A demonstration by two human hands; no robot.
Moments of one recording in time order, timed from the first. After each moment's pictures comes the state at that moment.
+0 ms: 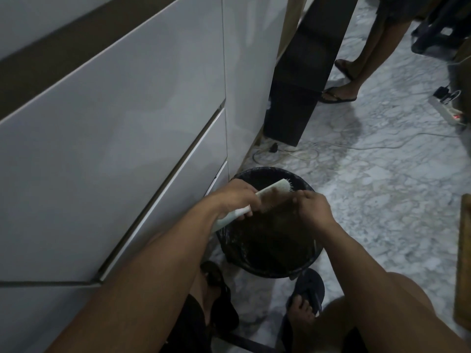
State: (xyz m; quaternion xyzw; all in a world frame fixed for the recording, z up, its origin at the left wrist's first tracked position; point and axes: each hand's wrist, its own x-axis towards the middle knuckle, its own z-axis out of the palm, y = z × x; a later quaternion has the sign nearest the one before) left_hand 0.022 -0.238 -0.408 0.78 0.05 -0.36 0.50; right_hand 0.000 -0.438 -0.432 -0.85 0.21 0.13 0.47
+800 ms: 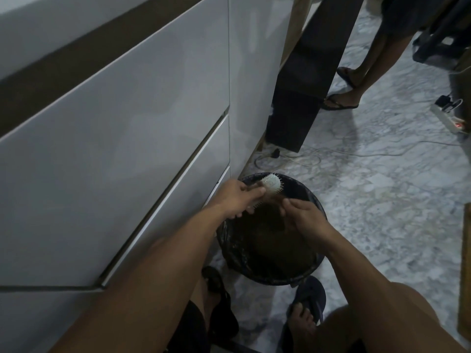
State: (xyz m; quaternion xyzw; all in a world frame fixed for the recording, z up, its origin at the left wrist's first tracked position) left_hand 0.023 -0.234 -0.413 0.84 0.07 -0.24 0.48; right_hand -0.013 -0.429 -0.416 -0.74 0.10 0.25 0.62
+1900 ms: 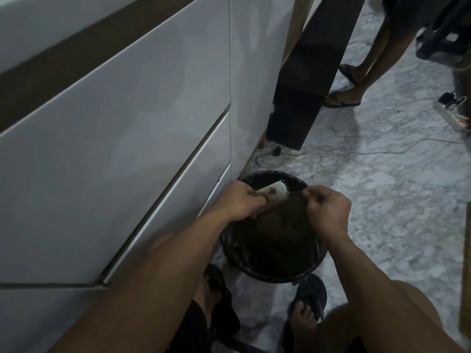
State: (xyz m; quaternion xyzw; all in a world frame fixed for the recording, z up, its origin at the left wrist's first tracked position) left_hand 0.017 -0.241 -0.412 0.87 0.04 -0.25 0.43; right_hand -0.005 -0.439 -0.420 -0.88 0.18 -0.08 0.42
